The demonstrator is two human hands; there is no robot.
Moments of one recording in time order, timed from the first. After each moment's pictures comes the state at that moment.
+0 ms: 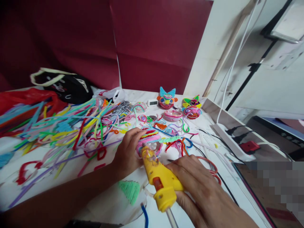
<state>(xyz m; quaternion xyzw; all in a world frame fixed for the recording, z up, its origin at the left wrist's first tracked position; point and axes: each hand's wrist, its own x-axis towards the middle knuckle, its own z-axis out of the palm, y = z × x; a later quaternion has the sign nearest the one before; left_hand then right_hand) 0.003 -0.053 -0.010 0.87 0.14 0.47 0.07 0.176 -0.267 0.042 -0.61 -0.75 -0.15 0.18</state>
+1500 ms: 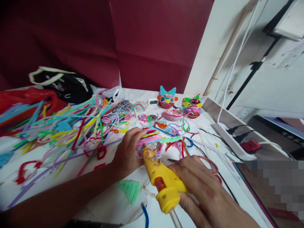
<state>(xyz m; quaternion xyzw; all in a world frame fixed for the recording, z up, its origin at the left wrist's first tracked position) 0.003 -0.053 -0.009 0.87 0.13 0.47 0.05 0.178 -0.272 0.036 -0.62 -0.76 -0.14 0.16</state>
